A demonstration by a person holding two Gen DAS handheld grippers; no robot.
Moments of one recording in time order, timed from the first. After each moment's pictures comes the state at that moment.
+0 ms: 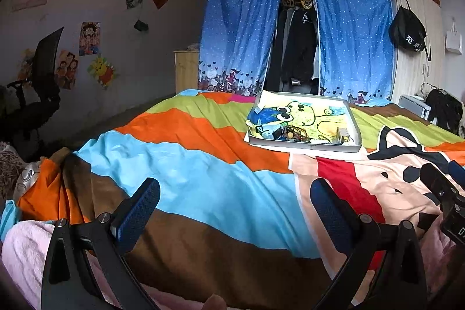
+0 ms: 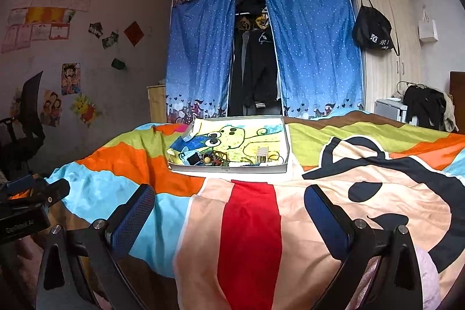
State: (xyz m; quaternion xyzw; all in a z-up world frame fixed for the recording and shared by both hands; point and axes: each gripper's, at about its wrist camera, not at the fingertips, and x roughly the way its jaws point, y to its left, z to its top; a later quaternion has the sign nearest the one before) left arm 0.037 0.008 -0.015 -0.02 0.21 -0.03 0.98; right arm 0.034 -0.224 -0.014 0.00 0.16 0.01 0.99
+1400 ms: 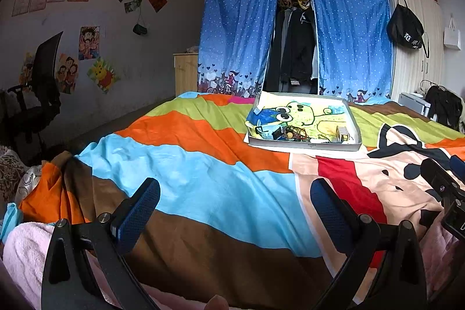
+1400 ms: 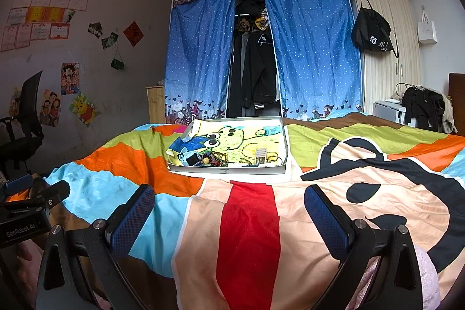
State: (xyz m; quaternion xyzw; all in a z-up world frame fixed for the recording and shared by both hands) left arm 0.036 0.004 -0.017 -0.01 0.21 -0.03 0.98; right arm 0.033 -0.224 -0.014 0.00 0.15 0.01 0.99
